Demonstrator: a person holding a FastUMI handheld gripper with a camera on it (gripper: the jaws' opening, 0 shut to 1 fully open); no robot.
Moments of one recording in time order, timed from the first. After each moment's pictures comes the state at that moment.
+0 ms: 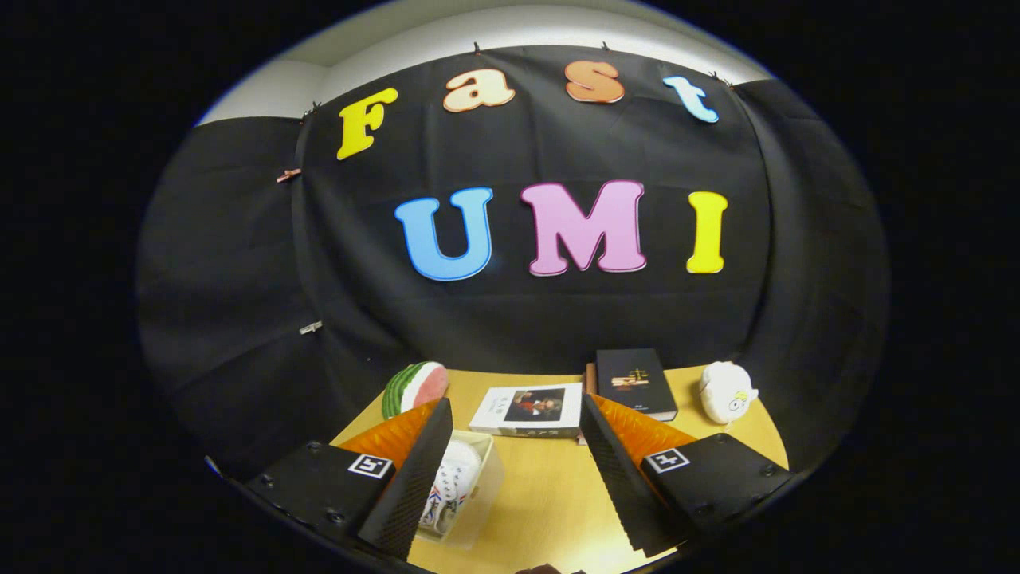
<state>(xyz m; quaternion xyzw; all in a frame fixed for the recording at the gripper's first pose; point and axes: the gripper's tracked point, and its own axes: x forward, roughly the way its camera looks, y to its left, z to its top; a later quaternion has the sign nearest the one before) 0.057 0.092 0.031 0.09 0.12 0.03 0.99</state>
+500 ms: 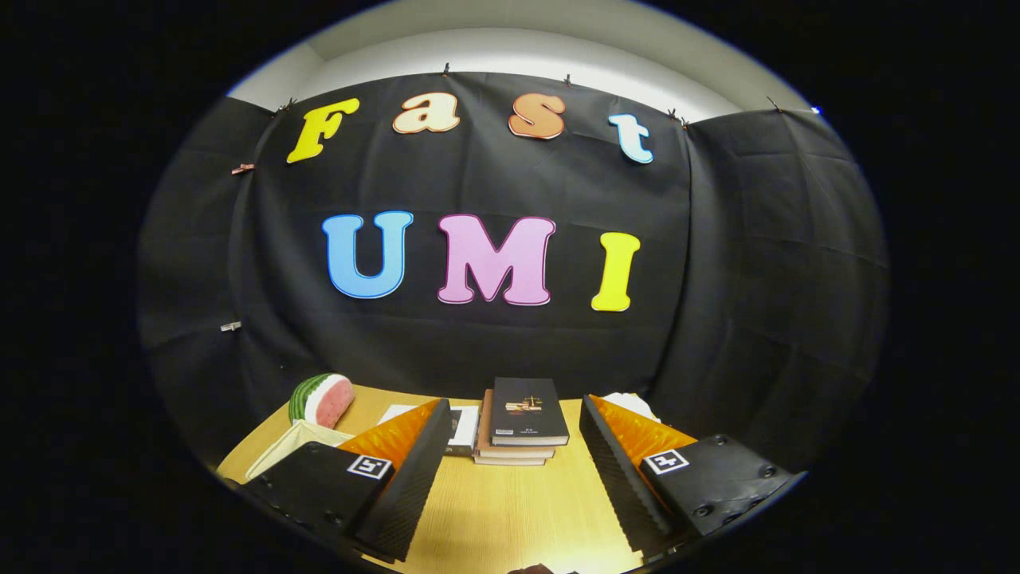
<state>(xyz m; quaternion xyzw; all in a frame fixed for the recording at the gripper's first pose) 0.037 -0.002 0.013 0.04 0.09 -0.07 0.99</state>
